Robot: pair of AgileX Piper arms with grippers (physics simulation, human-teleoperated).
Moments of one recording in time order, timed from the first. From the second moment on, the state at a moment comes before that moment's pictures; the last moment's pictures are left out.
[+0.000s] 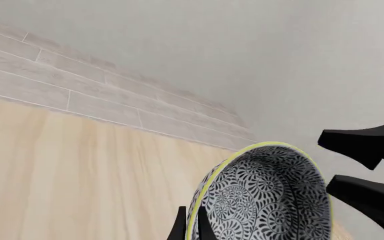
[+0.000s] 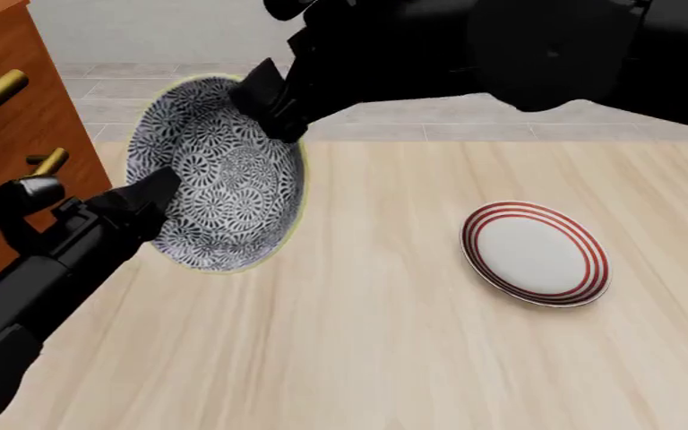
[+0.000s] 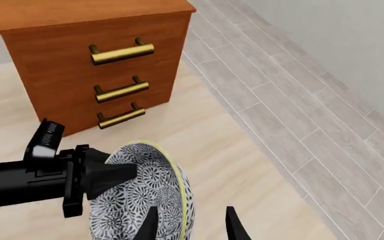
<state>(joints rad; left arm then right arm) -0.36 1.22 -0.24 -0.92 -0.52 0.86 1.50 -1.36 0.31 -0.27</state>
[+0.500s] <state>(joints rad) -0.36 1.09 -0.30 -0.74 -0.48 0.85 1.24 -1.19 0.20 -0.16</state>
